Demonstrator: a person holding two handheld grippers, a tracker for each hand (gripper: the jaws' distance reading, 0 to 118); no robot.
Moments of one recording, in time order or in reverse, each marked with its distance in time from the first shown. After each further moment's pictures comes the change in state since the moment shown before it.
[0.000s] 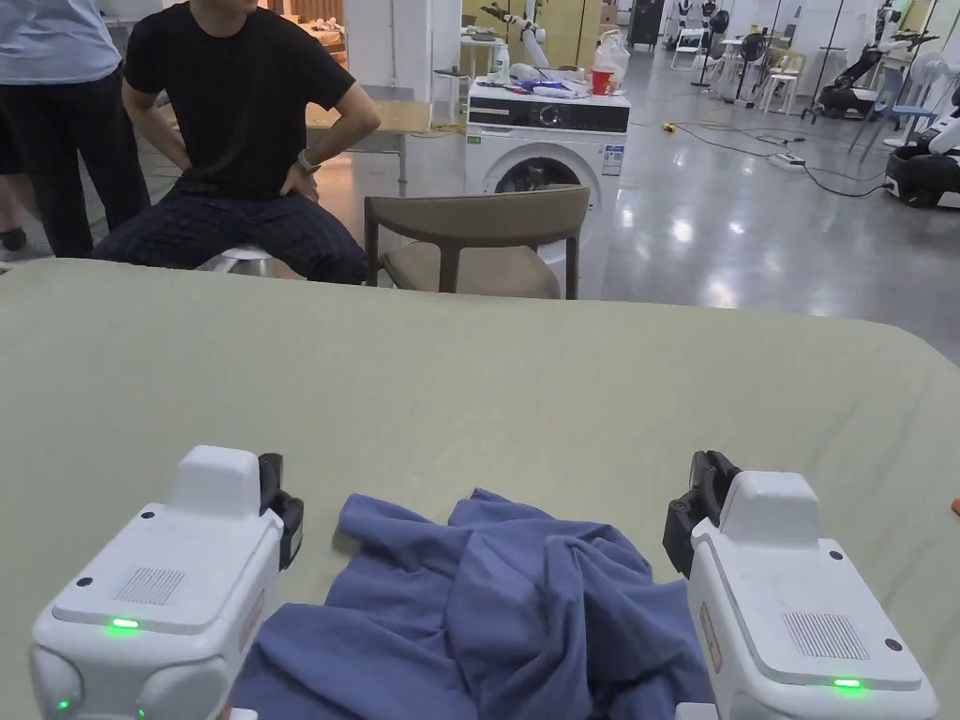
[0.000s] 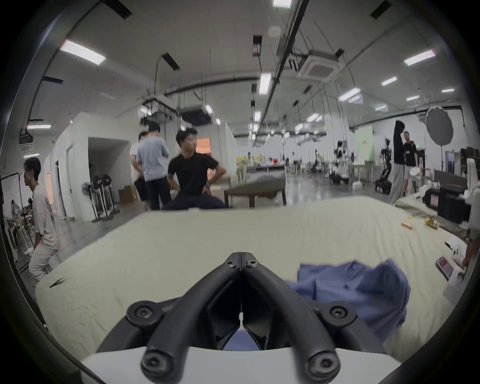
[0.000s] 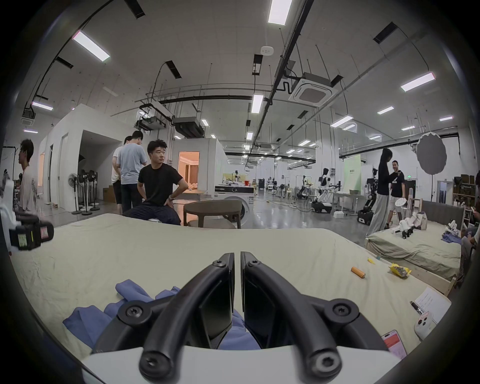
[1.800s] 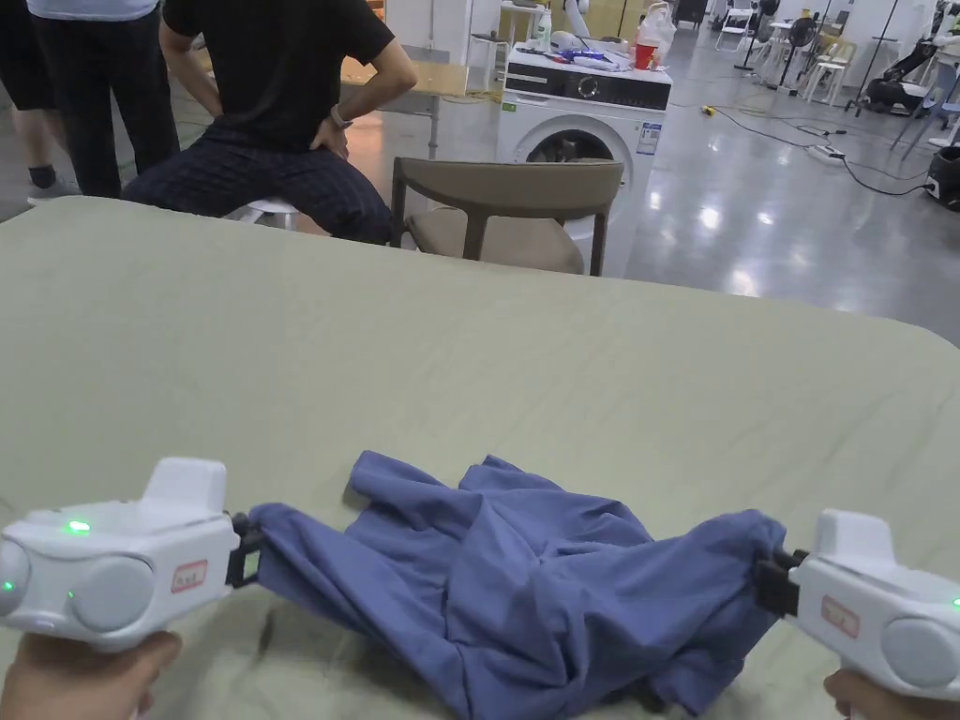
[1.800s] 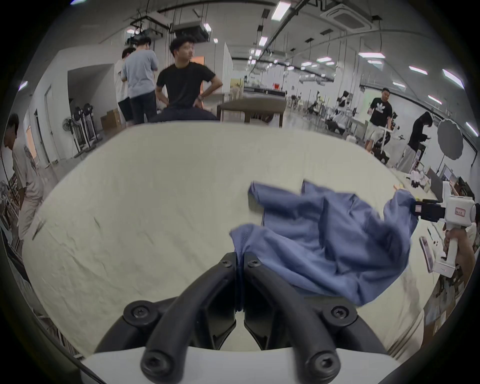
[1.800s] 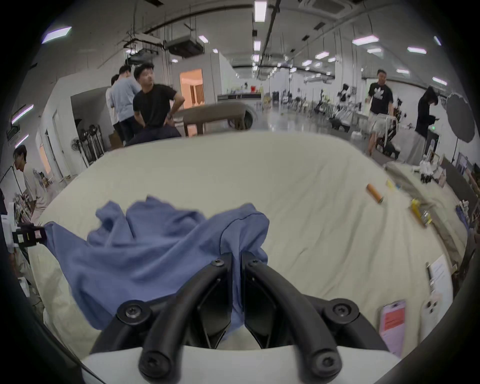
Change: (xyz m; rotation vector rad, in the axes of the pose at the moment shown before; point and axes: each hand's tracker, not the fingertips) left arm -0.048 -0.030 -0.021 -0.395 -0.102 0.124; right arm 0.113 -0.044 -0.065 -0.534 0.105 -0.047
